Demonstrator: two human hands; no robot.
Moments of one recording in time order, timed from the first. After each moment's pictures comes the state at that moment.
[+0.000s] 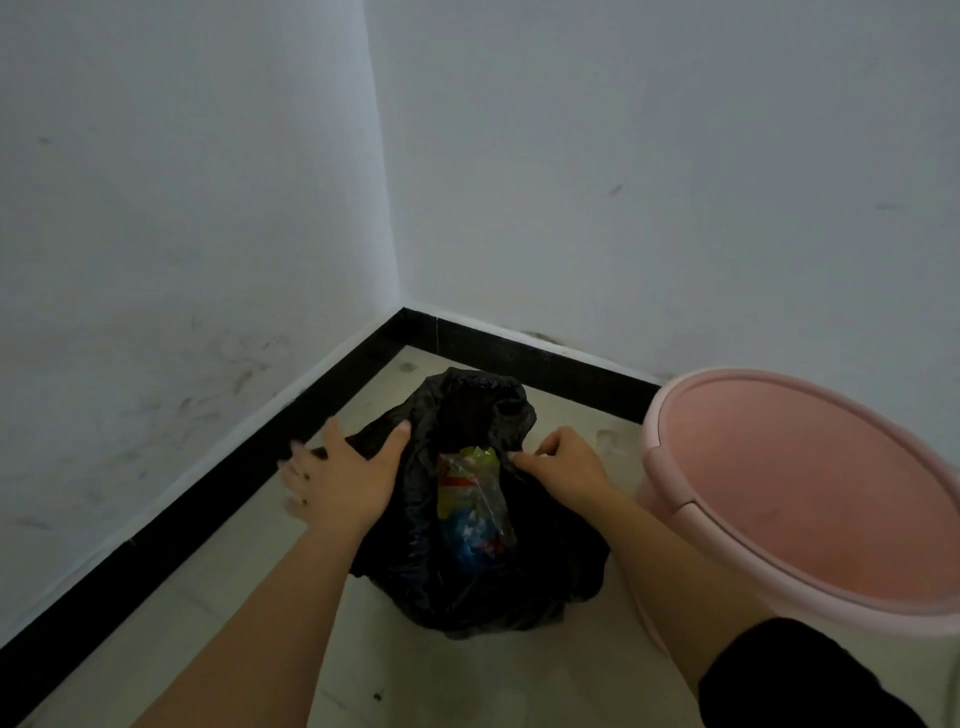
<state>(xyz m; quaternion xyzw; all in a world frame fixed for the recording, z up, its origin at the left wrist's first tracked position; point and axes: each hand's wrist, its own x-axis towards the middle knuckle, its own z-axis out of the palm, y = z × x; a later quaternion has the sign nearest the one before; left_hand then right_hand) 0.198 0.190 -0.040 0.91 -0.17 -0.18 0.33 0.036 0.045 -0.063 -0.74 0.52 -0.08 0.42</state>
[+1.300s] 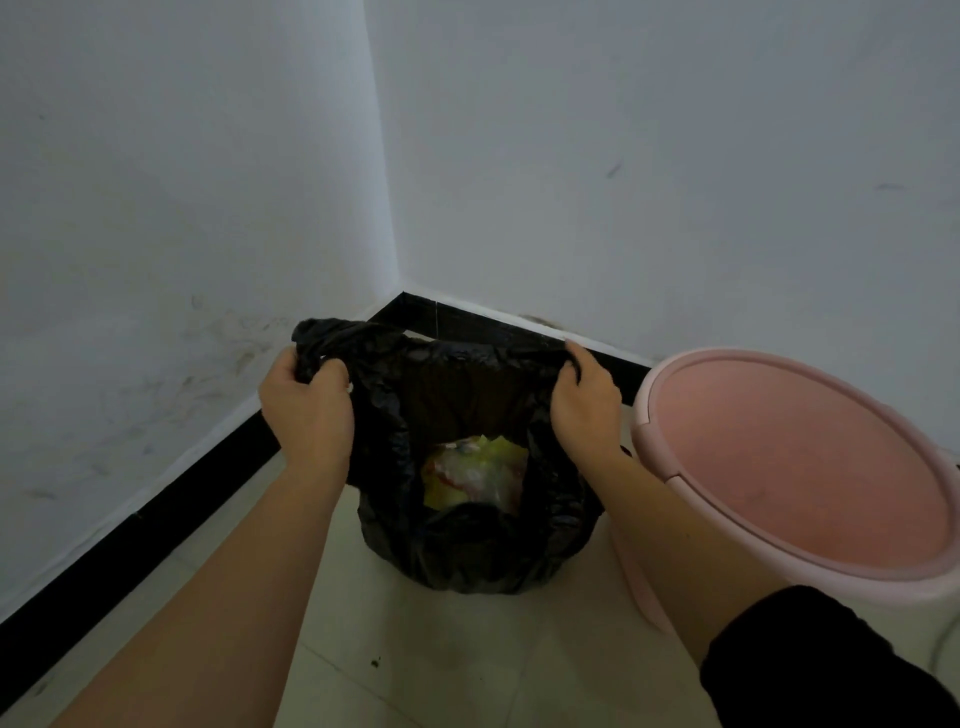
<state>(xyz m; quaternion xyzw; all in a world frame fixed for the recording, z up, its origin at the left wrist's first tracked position) 0.198 0.187 0.004 0.68 -0.12 -0.07 0.72 0.038 0.045 -0.023 -0.69 0.51 -0.35 0.38</state>
